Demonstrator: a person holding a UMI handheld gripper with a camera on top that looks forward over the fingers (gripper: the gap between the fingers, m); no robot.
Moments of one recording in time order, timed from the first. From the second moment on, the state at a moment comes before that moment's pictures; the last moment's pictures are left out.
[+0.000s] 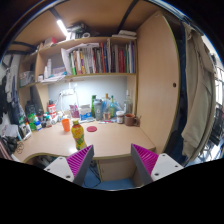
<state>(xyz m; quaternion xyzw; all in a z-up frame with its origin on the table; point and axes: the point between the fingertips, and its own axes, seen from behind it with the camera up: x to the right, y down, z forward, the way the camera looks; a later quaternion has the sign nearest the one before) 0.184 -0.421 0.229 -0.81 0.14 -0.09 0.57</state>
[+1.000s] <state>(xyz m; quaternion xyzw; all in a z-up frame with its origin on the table) 0.090 -0.159 0.071 -0.79 0.09 -0.05 0.60</state>
